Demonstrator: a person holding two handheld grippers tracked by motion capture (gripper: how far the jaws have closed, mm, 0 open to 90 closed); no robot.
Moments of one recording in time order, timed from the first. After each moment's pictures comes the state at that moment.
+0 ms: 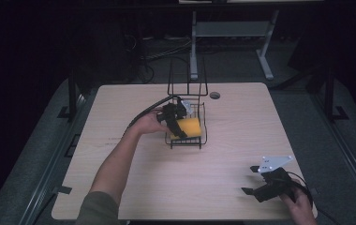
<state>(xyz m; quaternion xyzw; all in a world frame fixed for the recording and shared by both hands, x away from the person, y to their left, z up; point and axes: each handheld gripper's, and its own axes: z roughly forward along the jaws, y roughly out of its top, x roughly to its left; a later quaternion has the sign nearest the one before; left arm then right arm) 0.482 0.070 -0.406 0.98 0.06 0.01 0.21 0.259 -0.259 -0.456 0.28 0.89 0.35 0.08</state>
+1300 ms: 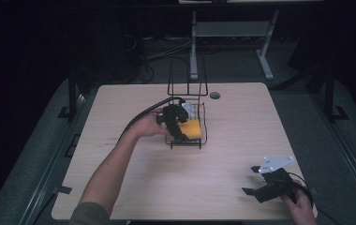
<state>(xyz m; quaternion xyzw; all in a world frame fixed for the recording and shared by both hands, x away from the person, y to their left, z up) 0.451 0.064 -0.380 0.98 0.02 0.03 0.21 0.256 -0.260 -0.455 0.28 0.89 0.35 0.09</state>
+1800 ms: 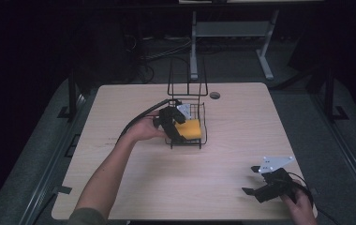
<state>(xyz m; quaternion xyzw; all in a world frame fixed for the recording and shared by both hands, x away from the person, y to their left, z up) 0.439 0.077 -0.378 0.97 0.02 0.04 0.24 0.256 -0.260 -0.455 0.28 0.89 0.35 0.09</state>
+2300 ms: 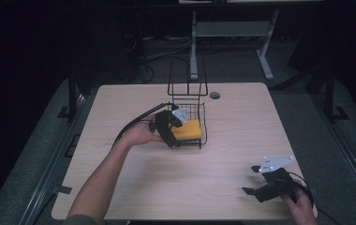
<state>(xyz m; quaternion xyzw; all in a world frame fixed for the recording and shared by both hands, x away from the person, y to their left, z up) 0.422 0.088 -0.376 0.97 0.01 0.05 0.24 0.257 -0.260 -0.454 0.28 0.89 0.35 0.09</state>
